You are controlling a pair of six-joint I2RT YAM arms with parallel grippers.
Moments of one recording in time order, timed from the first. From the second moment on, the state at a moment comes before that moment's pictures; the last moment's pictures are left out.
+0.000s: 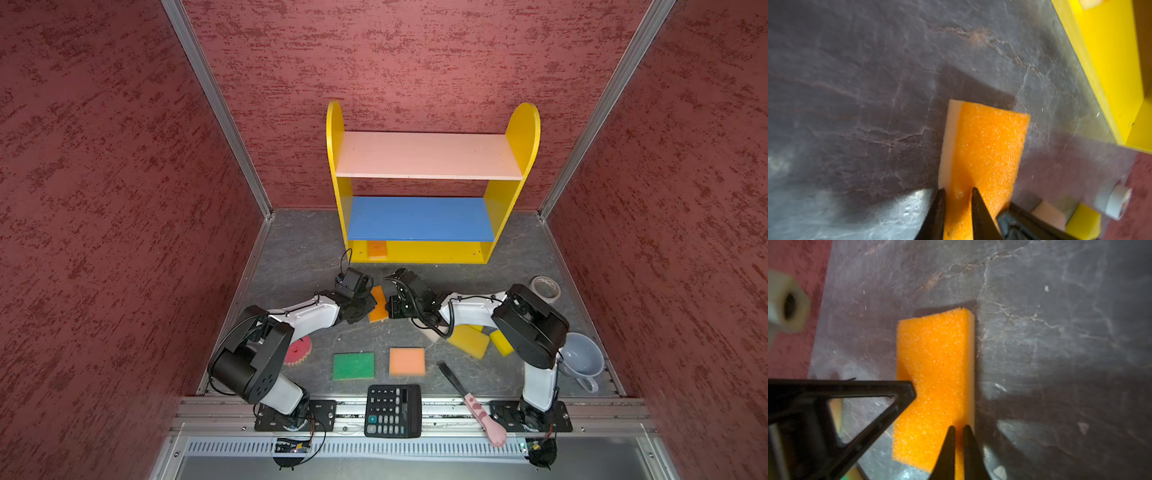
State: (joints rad) left arm -0.49 1.51 0.72 -0.21 0.05 -1.10; right arm 0.84 1.92 1.05 0.09 -0.15 0.74
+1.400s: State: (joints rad) left arm -0.31 1.17 0.70 -0.34 0.00 -0.97; right arm 0.62 2.07 1.23 0.23 0.30 0.54
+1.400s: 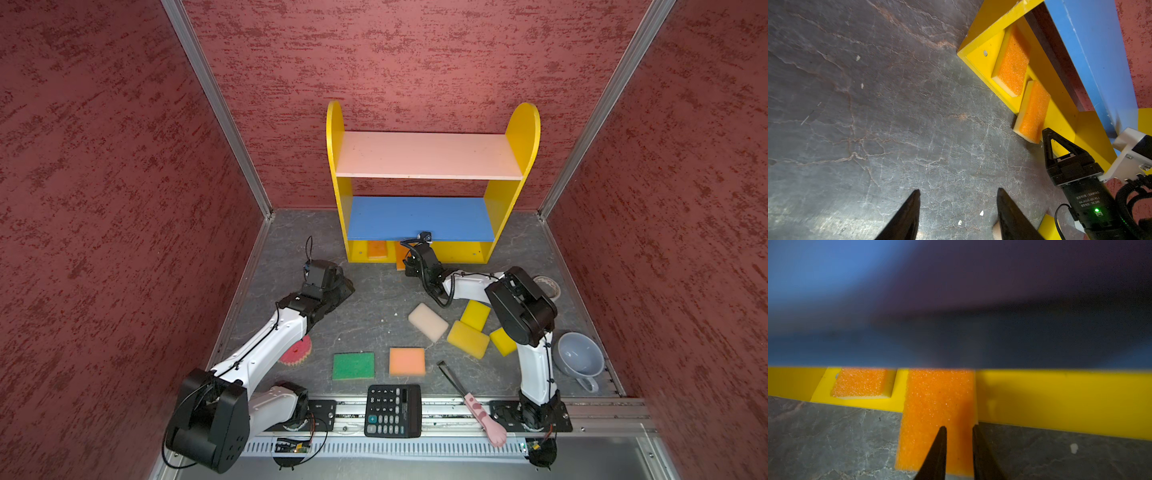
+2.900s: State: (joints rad) left arm -0.31 1.22 0.68 -0.34 0.07 -0.97; right arm 0.49 2.08 0.94 0.71 -0.16 0.99
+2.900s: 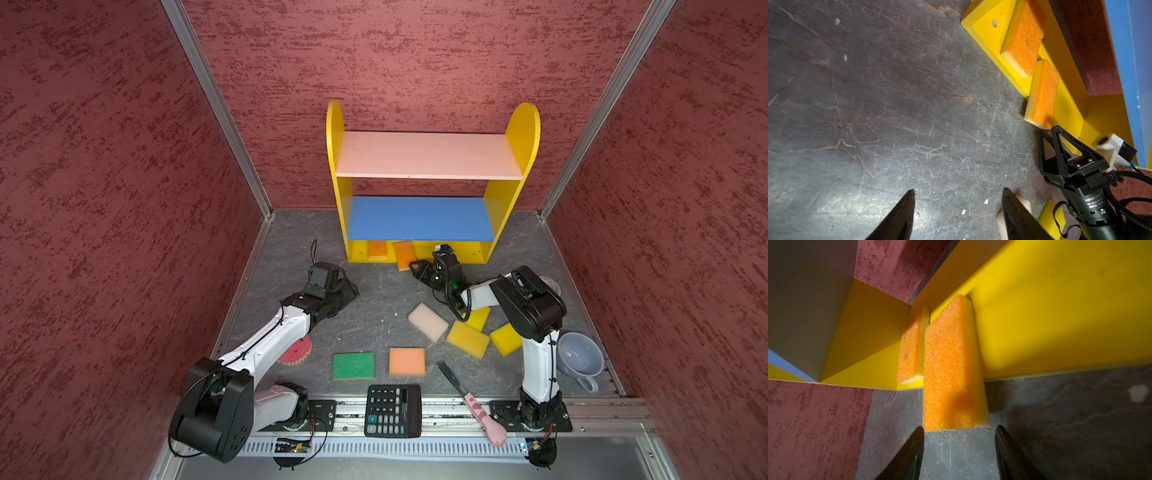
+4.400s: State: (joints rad) left arm -0.31 1.20 0.68 -0.34 0.07 -0.97; right arm 0.50 2.19 0.85 1.12 0.09 1.44
